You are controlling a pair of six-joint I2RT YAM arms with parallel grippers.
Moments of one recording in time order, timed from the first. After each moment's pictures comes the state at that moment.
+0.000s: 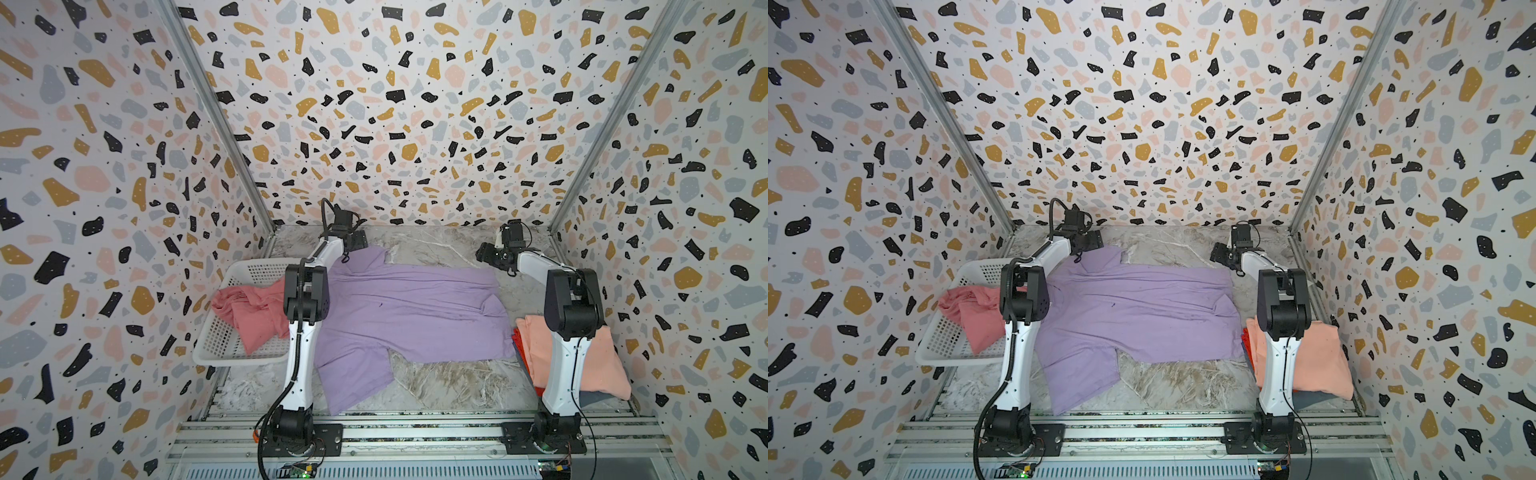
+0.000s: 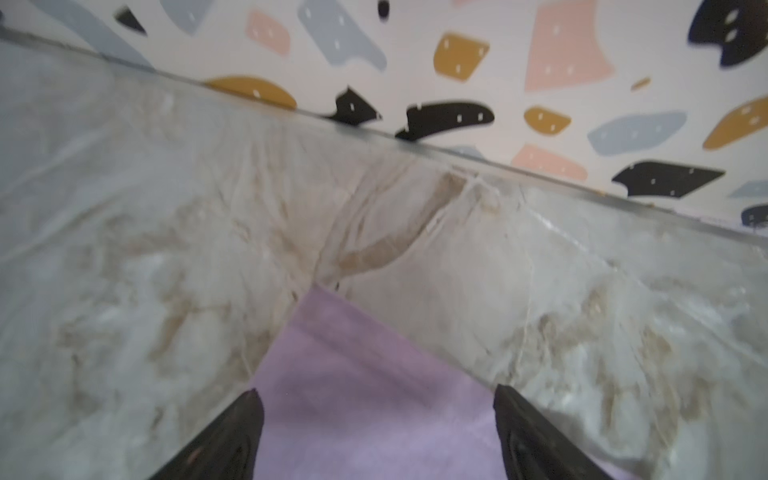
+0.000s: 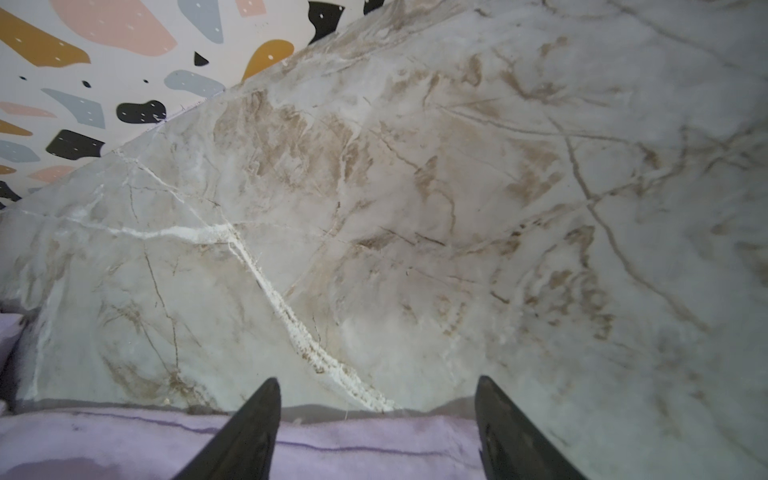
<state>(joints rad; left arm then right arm) -0.13 2.59 2.23 -0.42 -0.06 -0.31 0.09 2.15 1.55 -0.23 -0.16 0.38</state>
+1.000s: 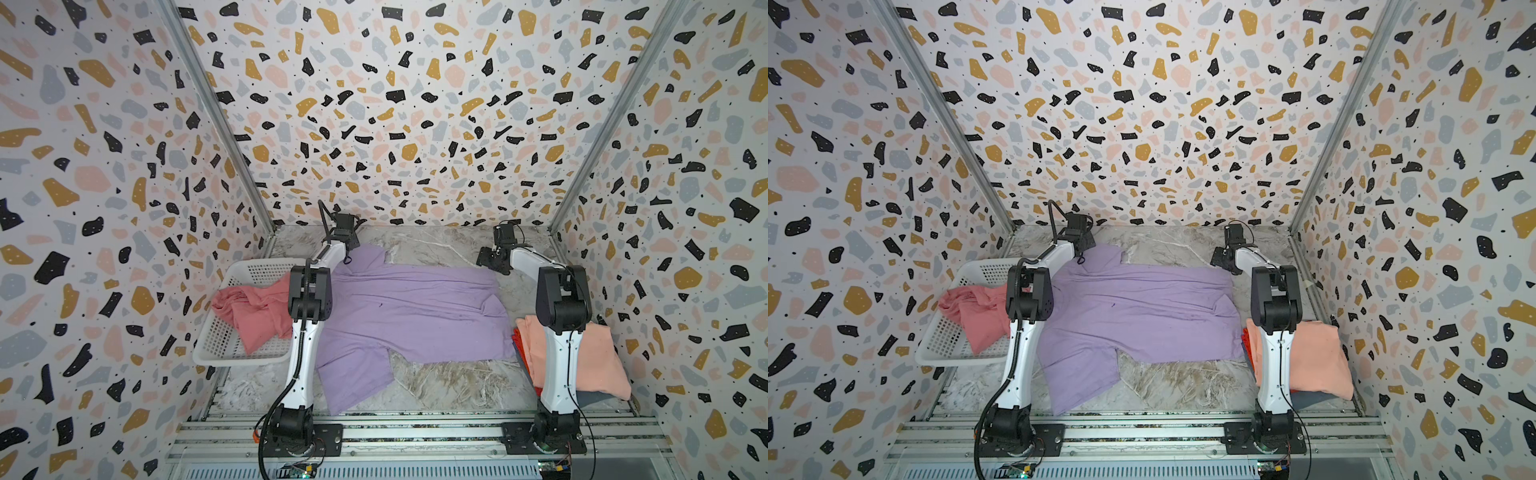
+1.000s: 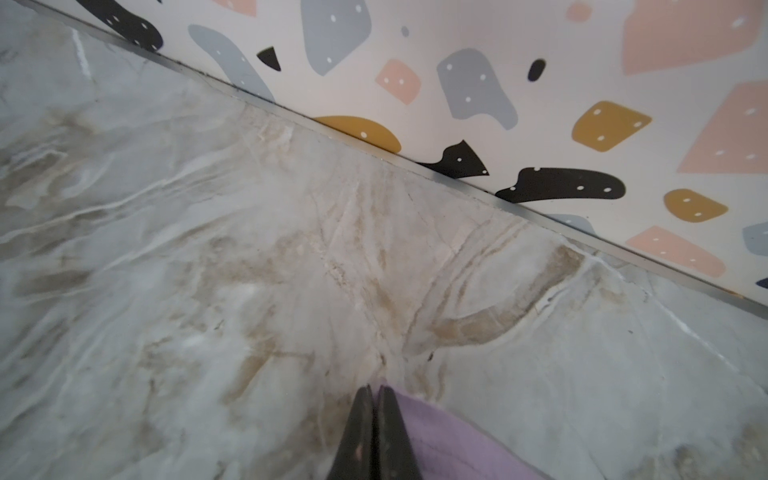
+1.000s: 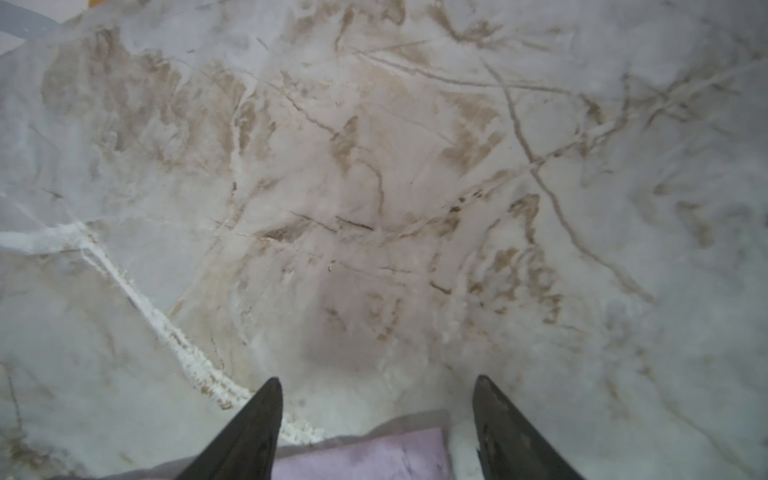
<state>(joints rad) -0.13 2.65 2.23 -0.35 -0.22 -0.42 0.11 2.25 1.69 -0.42 0.05 0.38</state>
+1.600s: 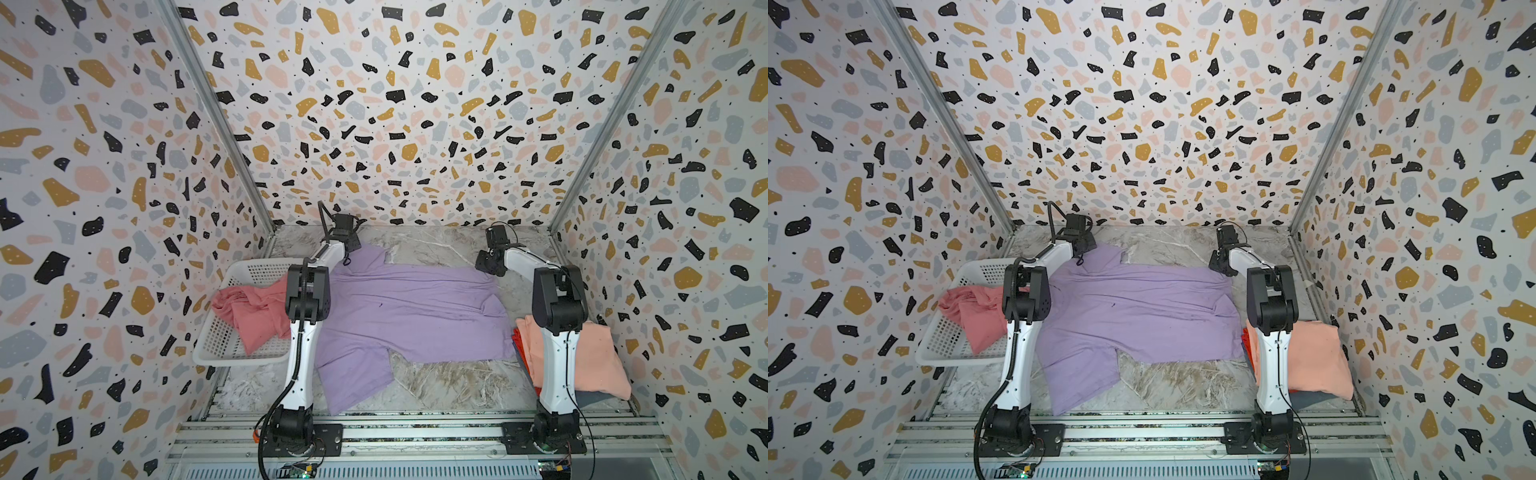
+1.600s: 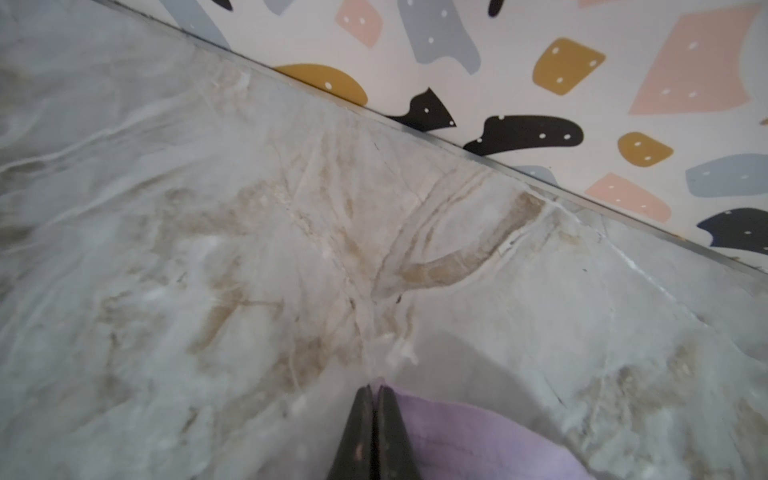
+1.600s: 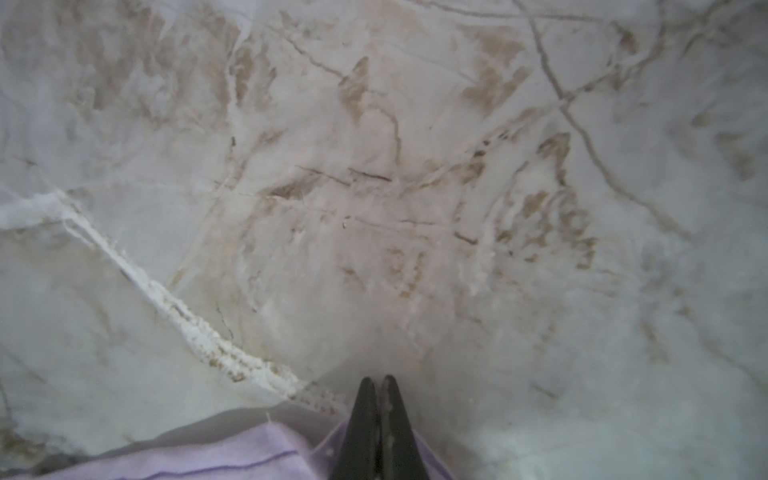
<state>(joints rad) -0.13 2.58 2.15 -0.38 -0.11 -0.42 0.16 2.26 1.70 -0.46 0.07 0.43</state>
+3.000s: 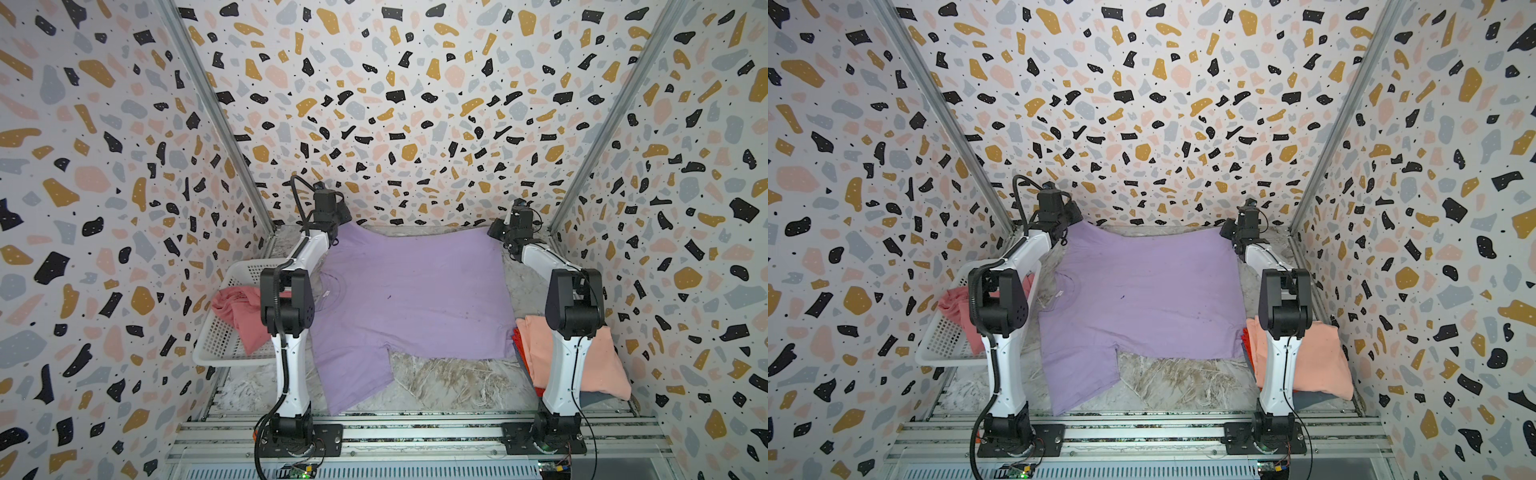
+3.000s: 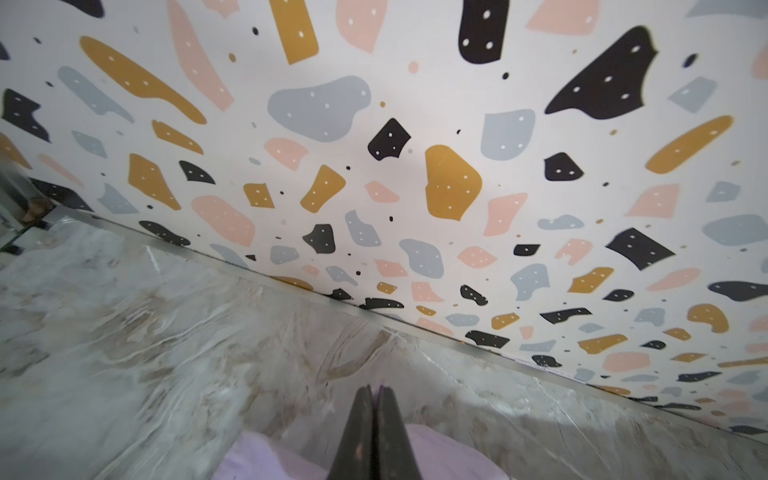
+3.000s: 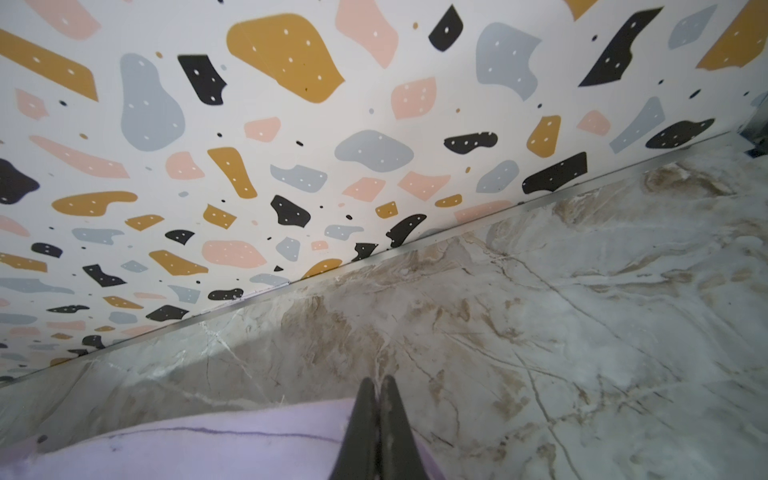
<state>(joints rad) -0.09 2.14 1.84 -0.12 -0.05 -0.41 0.04 2.14 1.64 0.04 -0.09 0.38</state>
